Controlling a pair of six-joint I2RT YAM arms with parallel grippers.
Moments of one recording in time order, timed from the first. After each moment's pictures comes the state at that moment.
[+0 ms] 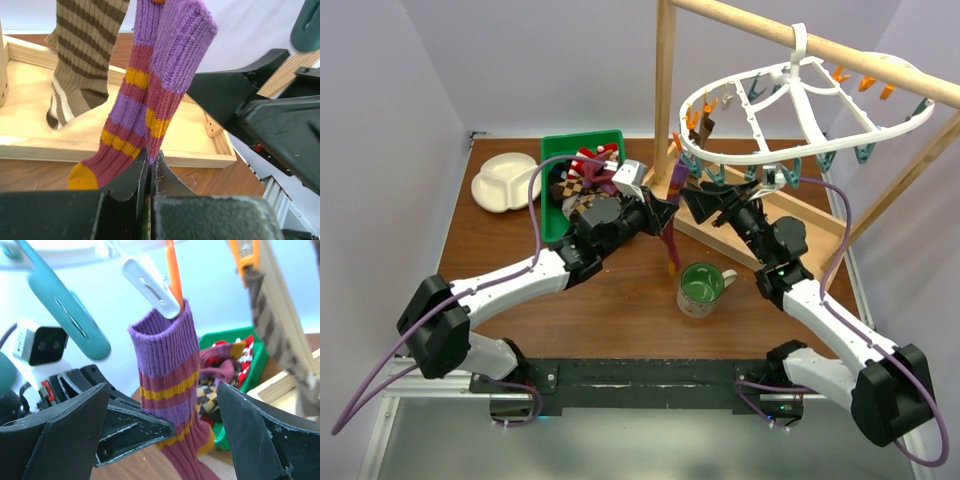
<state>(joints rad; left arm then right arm) -0.85 1.40 0.96 0.39 -0.09 -0.52 0.42 1.03 0.59 0.72 -0.22 0.70</state>
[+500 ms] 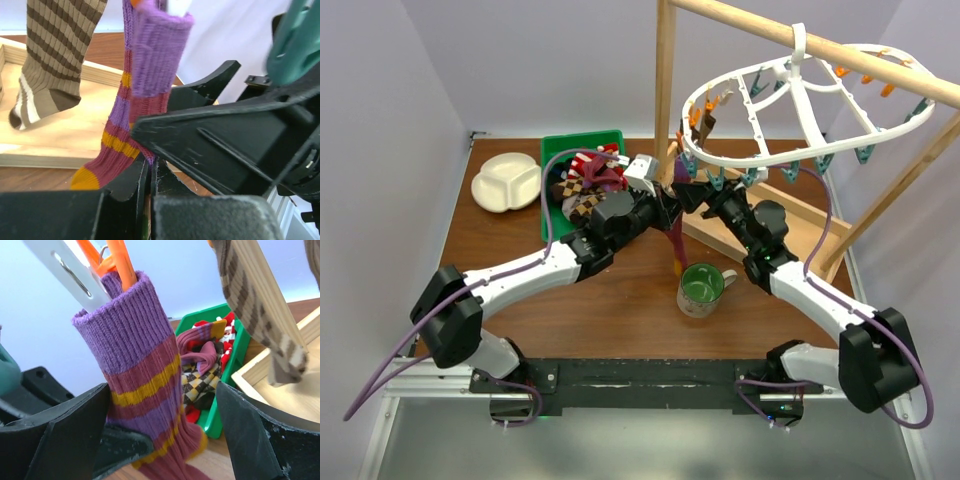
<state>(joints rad) -0.87 1.48 1.05 0.36 -0.11 -0.51 0.42 1.20 0.65 0.71 -0.17 0.72</state>
